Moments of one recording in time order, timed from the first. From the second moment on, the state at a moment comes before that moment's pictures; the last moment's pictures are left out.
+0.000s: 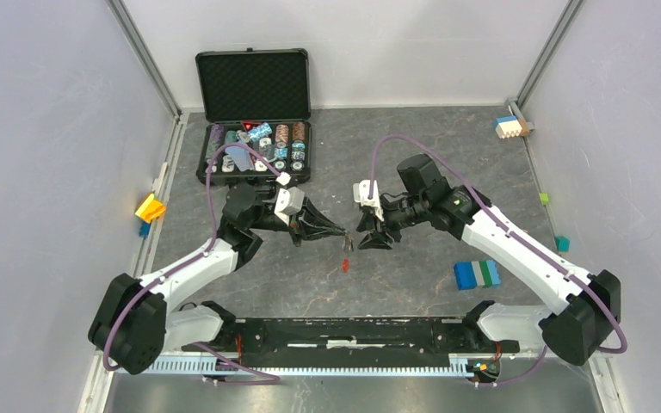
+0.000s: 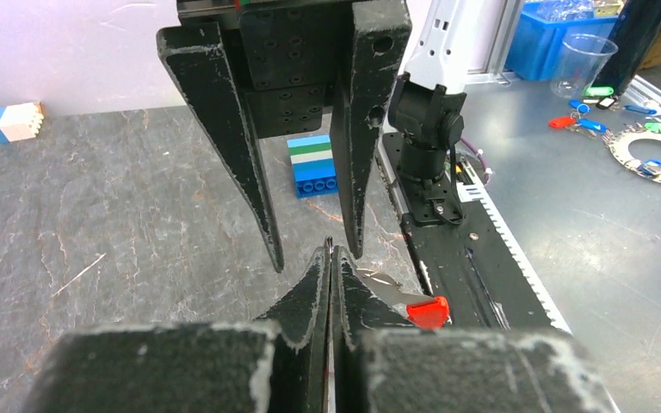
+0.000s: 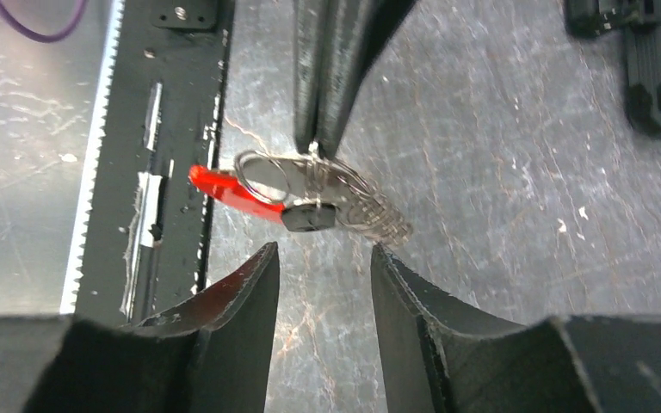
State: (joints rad) left arm -0.54 1.18 0.57 0.78 1.16 -0.13; right arm 0.67 1.24 1.10 -0.64 -0.77 -0.61
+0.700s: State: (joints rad) left arm -0.54 1.18 0.55 0.82 1.16 -0.15; right arm 0.67 1.27 1.10 -0.58 -0.89 -0.59
